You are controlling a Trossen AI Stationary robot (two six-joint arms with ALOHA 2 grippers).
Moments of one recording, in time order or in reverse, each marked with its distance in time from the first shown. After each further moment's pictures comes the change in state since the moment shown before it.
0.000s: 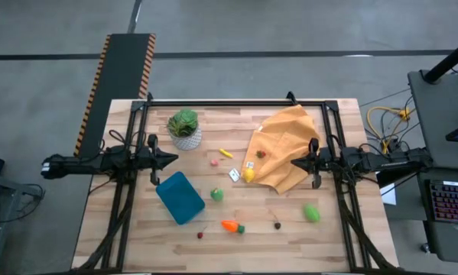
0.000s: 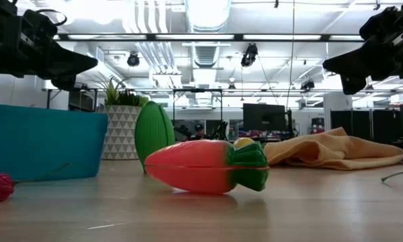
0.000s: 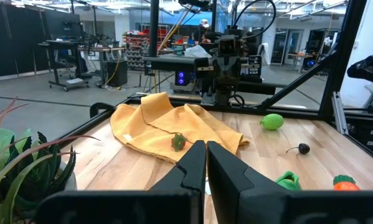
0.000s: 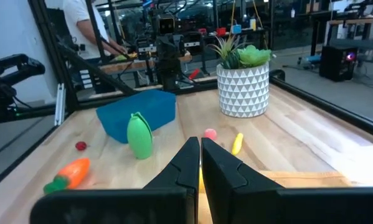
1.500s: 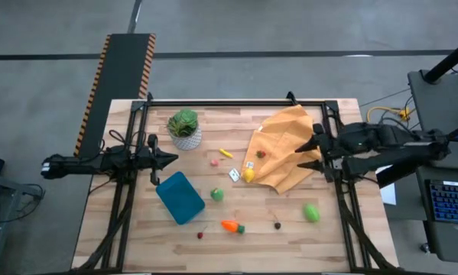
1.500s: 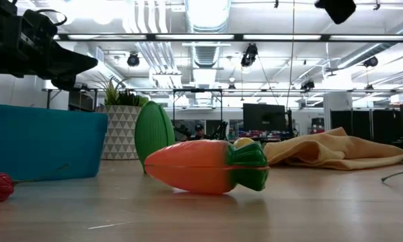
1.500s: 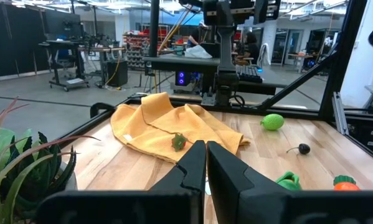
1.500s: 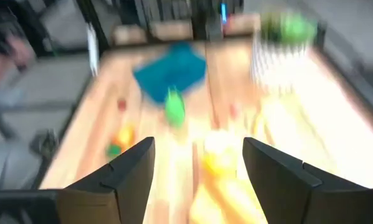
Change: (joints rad) left arm 0.000 0.000 0.000 0.002 -0.001 0.000; right arm 0.005 0.607 0.925 -0.808 -0.157 0.033
